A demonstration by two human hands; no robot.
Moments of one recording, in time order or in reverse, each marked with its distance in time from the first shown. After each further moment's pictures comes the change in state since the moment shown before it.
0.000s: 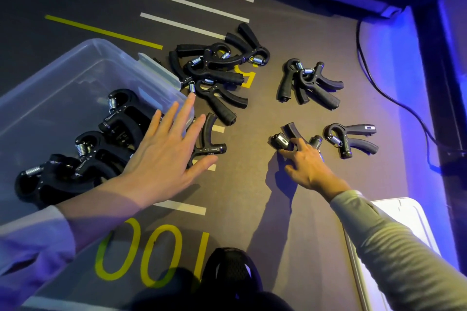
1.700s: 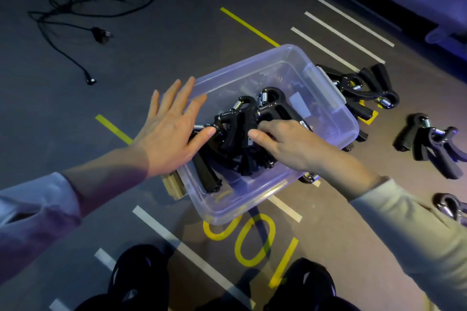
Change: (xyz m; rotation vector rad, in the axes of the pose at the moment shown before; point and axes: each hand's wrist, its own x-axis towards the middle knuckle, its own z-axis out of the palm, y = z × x) left_hand -0.163 -0.175 -0.020 -0.134 0.100 -0.479; right_hand 0.014 -0.322 -0.102 0.086 -0.003 -0.593
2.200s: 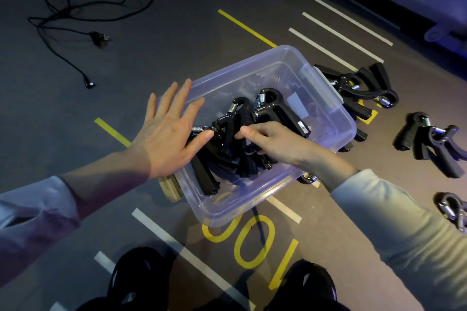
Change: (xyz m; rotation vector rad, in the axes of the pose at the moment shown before) left_hand 0.000 0.004 -0.003 0.030 -0.043 -0.013; right_hand 0.014 -0.001 0.012 0.614 -0.112 0.109
